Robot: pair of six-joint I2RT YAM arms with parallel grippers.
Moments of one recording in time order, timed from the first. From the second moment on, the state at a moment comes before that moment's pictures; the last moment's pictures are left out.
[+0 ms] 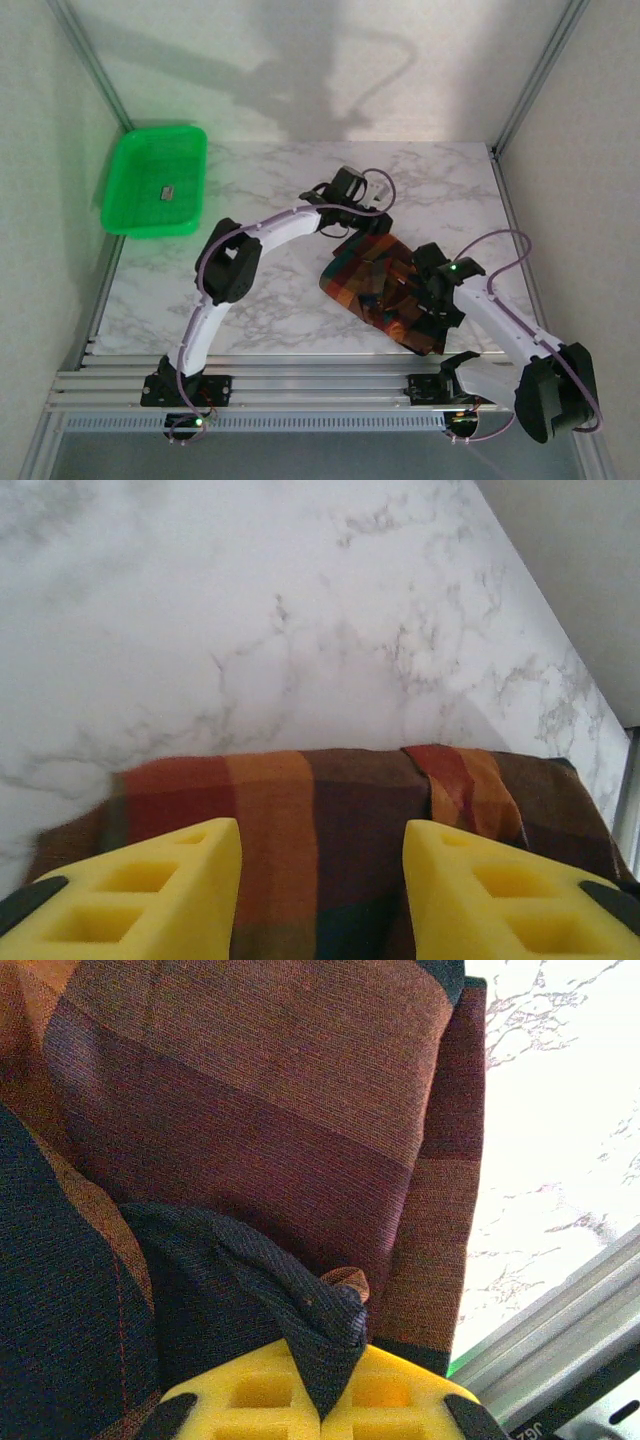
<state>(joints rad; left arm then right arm) -0.71 2.31 1.87 -0.33 0.51 -0.35 0.41 1.11 0.71 -1.12 0.27 0.98</state>
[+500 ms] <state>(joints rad) -0.52 2.14 1.41 -0.23 0.43 -0.40 0.41 1.23 0.77 -1.00 0.24 0.92</state>
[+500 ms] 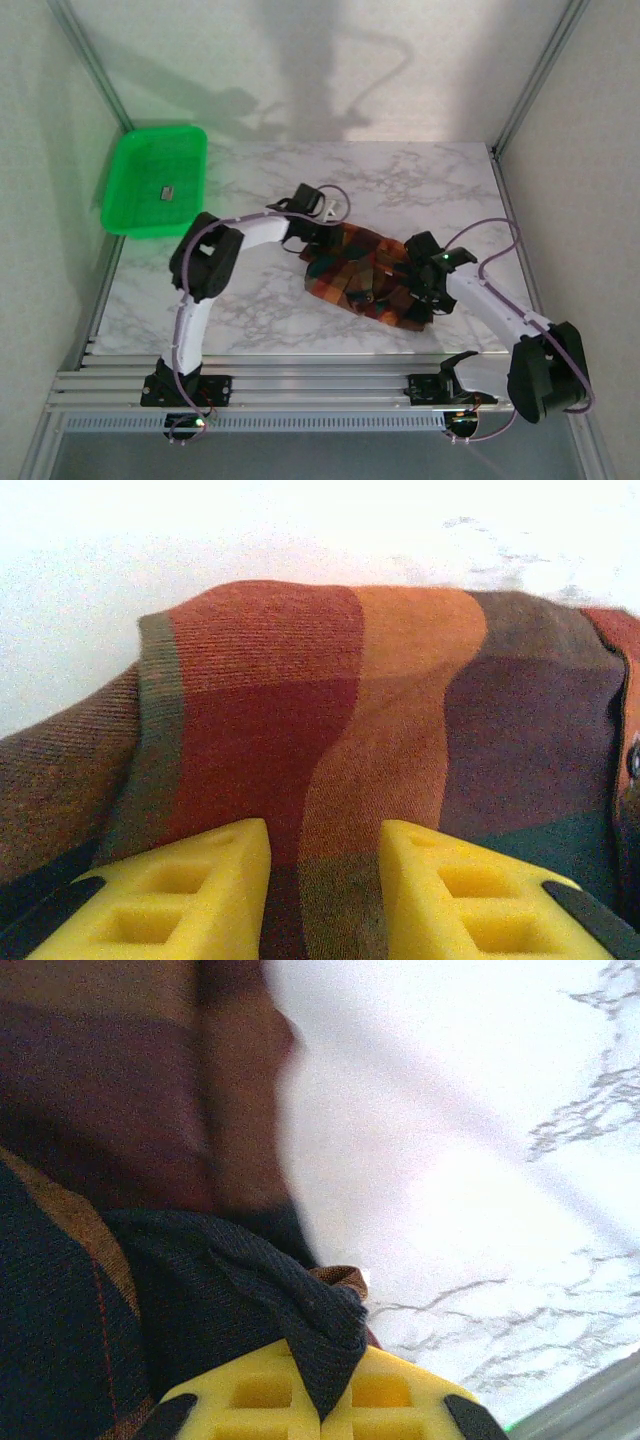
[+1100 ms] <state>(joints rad) -0.43 1.75 1.27 -0.31 0.43 -0.51 0.45 1.42 0.93 -0.84 0.17 0.77</state>
